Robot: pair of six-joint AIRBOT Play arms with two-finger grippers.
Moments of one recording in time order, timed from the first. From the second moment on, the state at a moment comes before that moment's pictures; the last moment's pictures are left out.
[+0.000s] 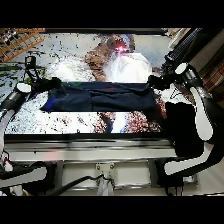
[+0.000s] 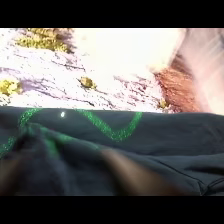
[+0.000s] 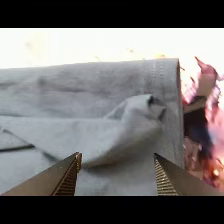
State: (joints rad) left arm 0.05 -1.38 0.93 0.76 -0.41 -0.92; right arm -0.09 -1.66 1.39 -1.14 1.06 1.47
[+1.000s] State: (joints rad) left arm -0.17 -1.20 0.95 0.53 -0.62 -0.96; right arm -0.26 -1.70 1.32 -1.04 1.21 1.38
